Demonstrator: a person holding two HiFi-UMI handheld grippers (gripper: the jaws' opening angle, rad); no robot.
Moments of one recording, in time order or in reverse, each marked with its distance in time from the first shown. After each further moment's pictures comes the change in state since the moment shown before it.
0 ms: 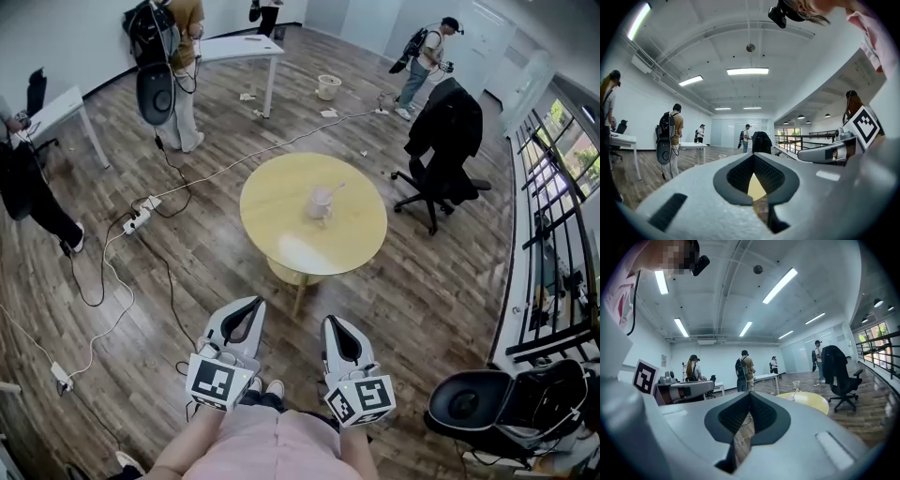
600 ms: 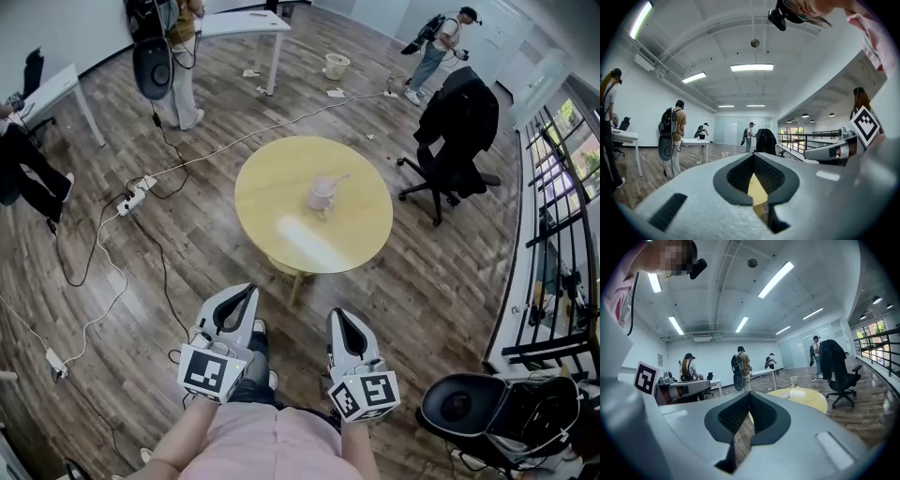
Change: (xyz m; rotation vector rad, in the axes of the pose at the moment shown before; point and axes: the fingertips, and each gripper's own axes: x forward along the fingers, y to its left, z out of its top) left arm 0.051 0.033 -0.027 -0.024 0.025 0.040; right arm 0.041 -0.053 -0.014 0.033 0.052 -0.024
